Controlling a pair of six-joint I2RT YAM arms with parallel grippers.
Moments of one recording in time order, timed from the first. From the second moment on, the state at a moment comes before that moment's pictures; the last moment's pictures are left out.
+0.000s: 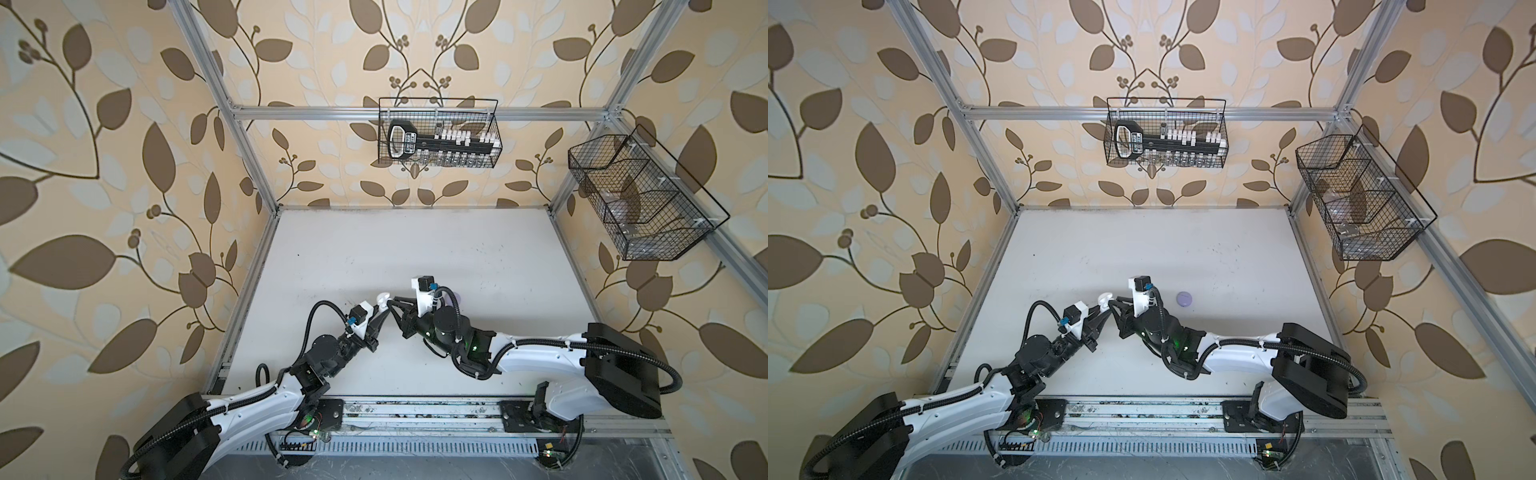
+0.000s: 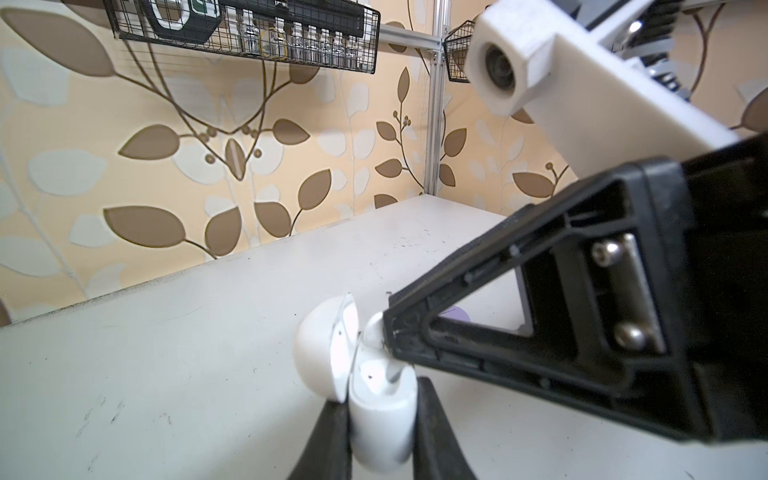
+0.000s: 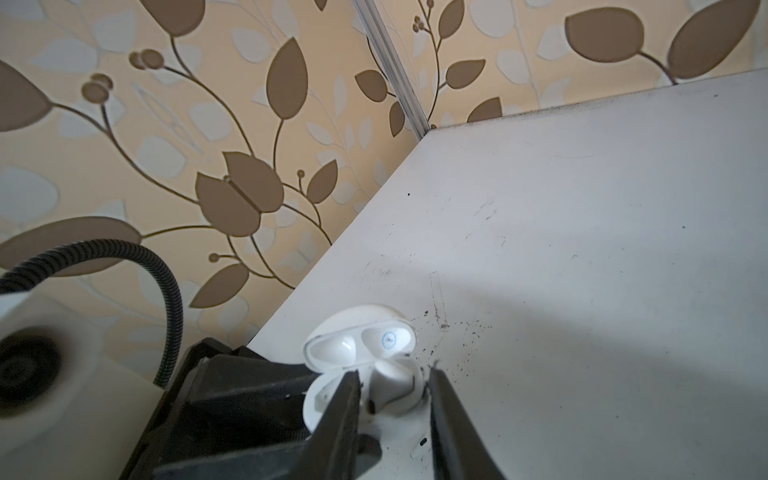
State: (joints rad) left arm -0.79 0.80 0.00 0.85 -0.09 0.01; right arm 1.10 1.47 0.65 0.63 0.31 0.56
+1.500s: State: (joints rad) left arm -0.79 0.61 0.00 0.72 -0.67 -0.01; right arm 1.15 1.88 1.10 -0.01 0.13 0.75
